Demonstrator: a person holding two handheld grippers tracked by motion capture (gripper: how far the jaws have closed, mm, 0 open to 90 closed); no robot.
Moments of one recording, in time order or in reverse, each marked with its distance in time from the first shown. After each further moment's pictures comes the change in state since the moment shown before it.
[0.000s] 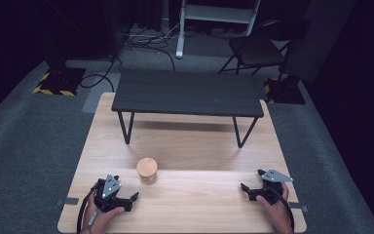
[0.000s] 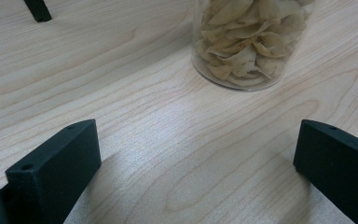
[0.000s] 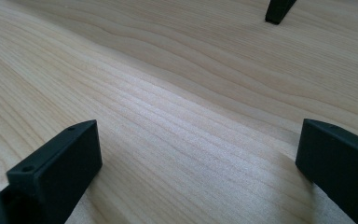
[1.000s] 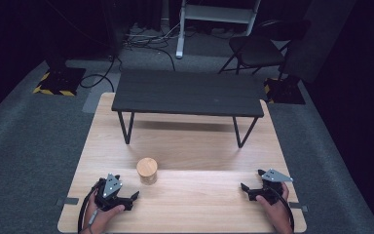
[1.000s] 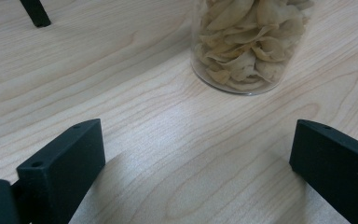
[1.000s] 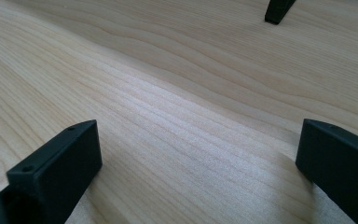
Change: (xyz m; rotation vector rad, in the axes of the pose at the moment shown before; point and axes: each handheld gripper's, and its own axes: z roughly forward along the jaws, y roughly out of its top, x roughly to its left) left arm -0.002 0.007 0.002 0.008 0.007 0.024; right arm 0.001 0.000 0.000 0.000 -0.002 0.001
